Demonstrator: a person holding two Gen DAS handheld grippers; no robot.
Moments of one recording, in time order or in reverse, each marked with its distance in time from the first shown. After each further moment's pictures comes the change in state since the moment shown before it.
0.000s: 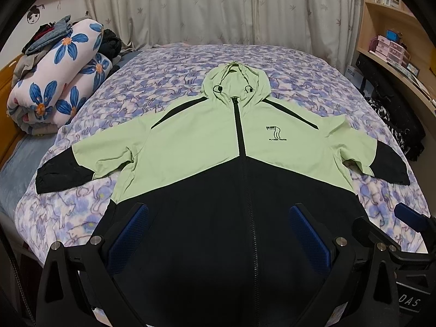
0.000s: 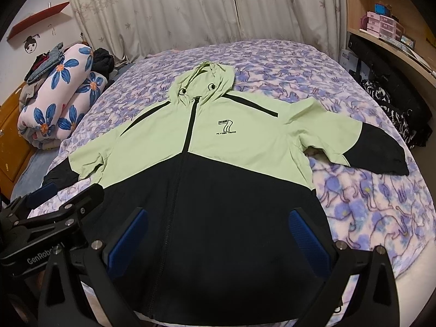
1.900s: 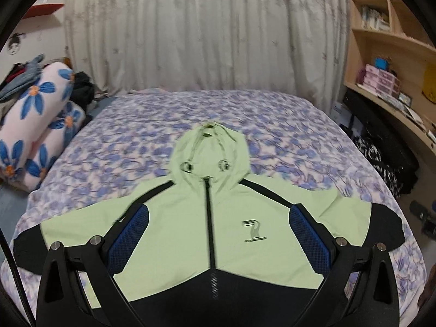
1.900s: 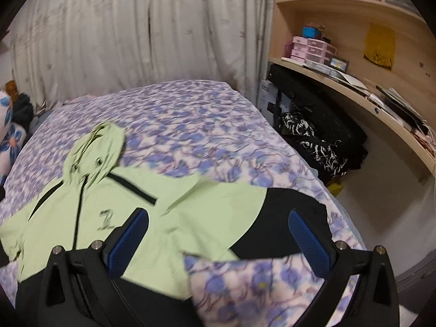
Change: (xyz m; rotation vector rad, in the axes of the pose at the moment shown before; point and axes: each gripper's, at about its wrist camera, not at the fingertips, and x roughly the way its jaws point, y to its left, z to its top) left arm 0.068 -0.063 0.176 0.052 -0.192 -0.093; right arm 0.014 -0.195 0.159 0.152 -0.144 -0.415
